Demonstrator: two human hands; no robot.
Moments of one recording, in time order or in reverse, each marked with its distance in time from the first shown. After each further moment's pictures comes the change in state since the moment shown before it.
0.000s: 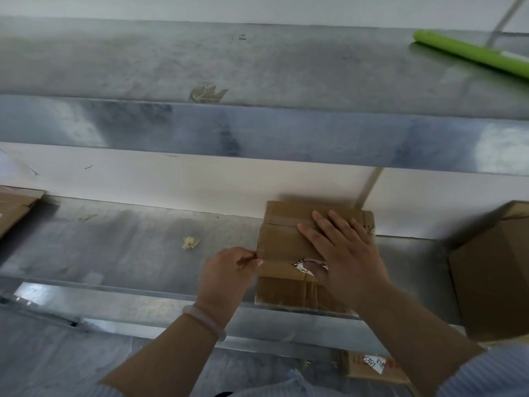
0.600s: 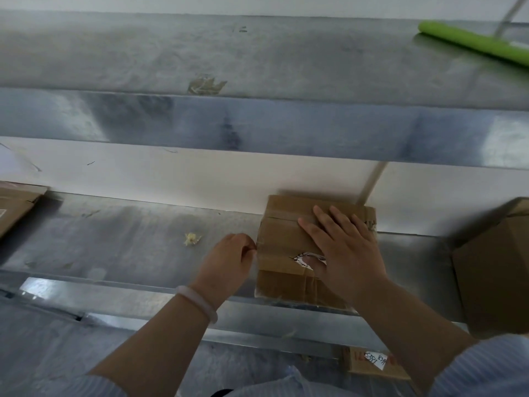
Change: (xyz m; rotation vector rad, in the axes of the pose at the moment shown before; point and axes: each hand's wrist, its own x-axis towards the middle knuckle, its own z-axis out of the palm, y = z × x) left_hand 0.023 -0.011 -0.008 0.170 -0.236 0.121; right_hand 0.003 -0.005 -0.001 -0.029 -0.044 0.030
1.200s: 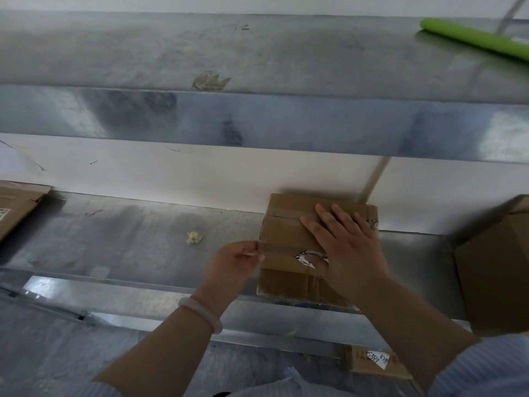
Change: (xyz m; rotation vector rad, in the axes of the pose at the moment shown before) left_hand -0.016 0.008 0.009 -0.521 0.060 -0.242; right_hand -0.001 0.000 0.000 0.000 -0.032 0.007
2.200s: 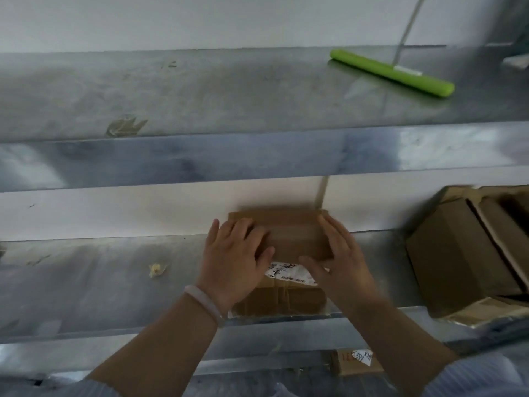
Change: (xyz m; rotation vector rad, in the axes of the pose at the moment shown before) left_hand 0.027 0.057 0.031 0.971 0.057 0.631; right_hand -0.036 0.024 0.002 0.682 0.222 0.387
